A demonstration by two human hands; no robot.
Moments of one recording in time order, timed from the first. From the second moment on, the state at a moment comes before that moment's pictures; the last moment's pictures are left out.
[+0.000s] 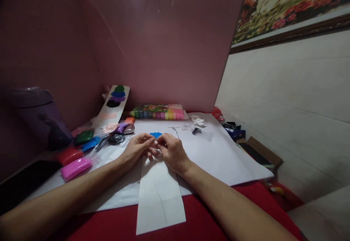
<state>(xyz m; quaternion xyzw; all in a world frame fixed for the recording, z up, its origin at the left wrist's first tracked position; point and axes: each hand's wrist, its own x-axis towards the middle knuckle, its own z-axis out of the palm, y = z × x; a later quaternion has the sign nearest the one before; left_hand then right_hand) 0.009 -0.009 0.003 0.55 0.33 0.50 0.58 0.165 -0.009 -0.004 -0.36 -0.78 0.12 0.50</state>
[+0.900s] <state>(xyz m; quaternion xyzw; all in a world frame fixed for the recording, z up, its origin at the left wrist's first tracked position) 0.008 -0.008 0.001 0.56 0.32 0.51 0.58 0.168 -0.009 -0.005 -0.38 -0.80 0.04 0.46</state>
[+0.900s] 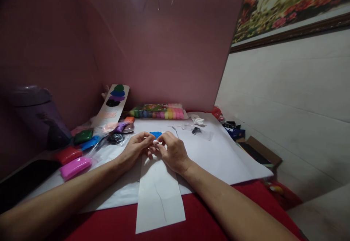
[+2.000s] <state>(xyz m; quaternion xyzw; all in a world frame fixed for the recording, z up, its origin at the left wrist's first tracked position) 0.007 -0.008 0.003 0.51 0.30 0.51 0.62 0.169 -0.011 -0.003 -0.38 -0.80 0.04 0.46</state>
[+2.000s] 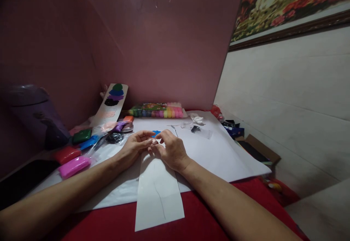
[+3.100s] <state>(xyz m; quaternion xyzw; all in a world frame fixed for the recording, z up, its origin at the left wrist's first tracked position) 0.006 -0.008 0.004 0.50 0.30 0.51 0.63 0.168 -0.012 -0.002 -0.36 -0.81 0.04 0.45</state>
